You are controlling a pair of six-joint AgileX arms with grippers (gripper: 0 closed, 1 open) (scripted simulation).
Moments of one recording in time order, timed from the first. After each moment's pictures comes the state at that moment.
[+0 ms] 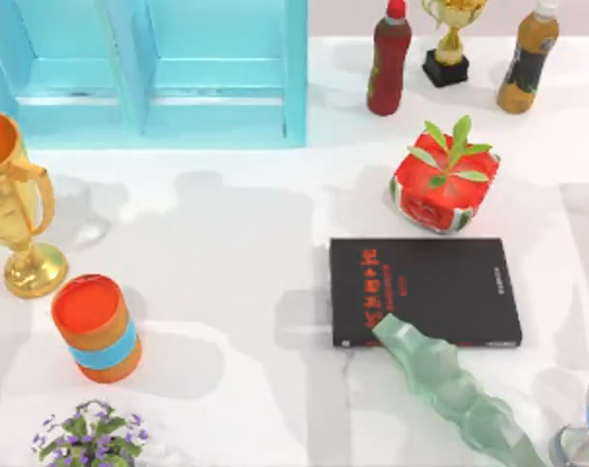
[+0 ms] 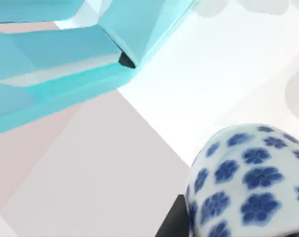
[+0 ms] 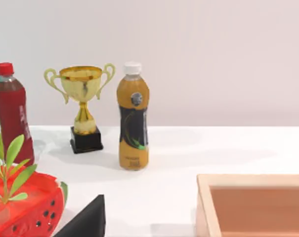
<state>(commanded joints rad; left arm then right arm) 0.29 1.95 1.96 -1.14 -0.08 1.21 0.00 0.00 0.00 0.00 0.00 0.00</state>
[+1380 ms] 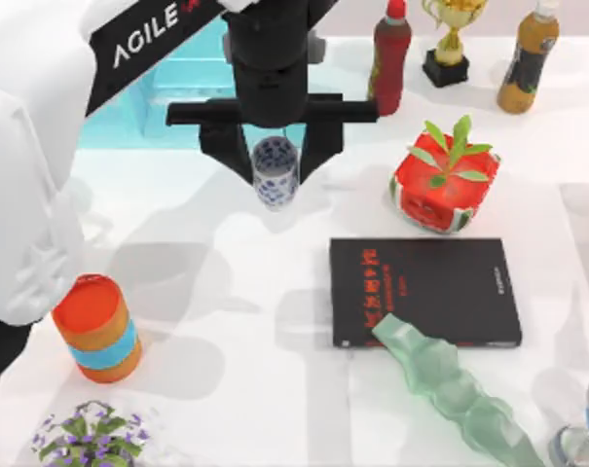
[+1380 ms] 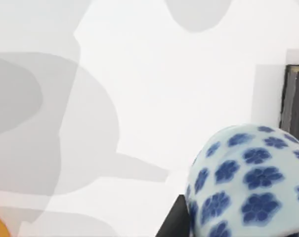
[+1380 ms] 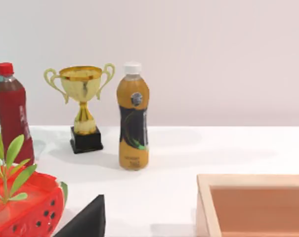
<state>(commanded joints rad) -0.60 2.34 2.28 -1.49 0.01 -0.56 0.00 0.00 0.00 0.00 0.00 0.00</state>
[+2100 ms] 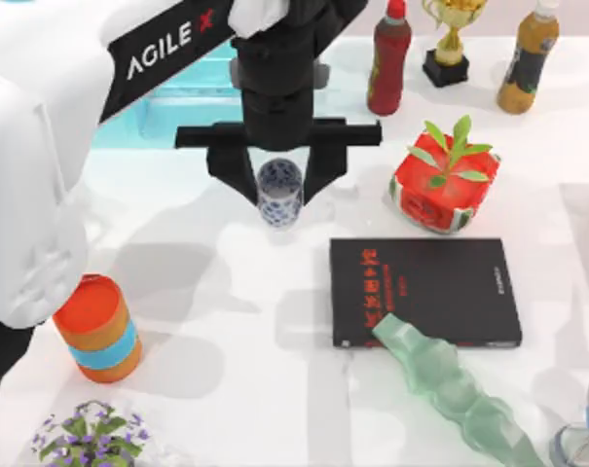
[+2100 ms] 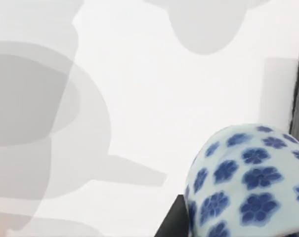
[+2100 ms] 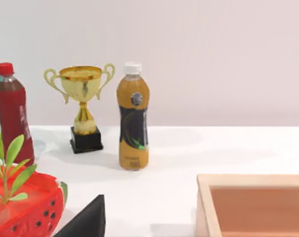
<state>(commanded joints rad) -0.61 2.34 2.19 -1.42 0.01 -0.58 0.00 0.00 0.00 0.00 0.00 0.00</state>
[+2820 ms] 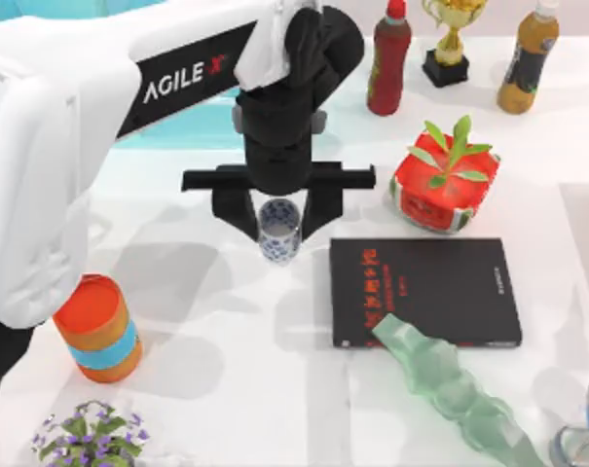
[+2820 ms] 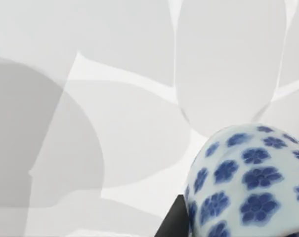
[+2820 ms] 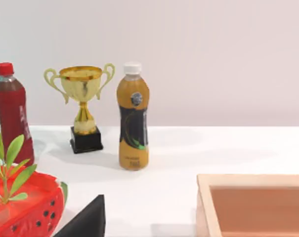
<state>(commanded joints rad) -0.61 2.33 1.99 -1.23 0.01 -0.58 0.00 0.00 0.00 0.00 0.00 0.00</state>
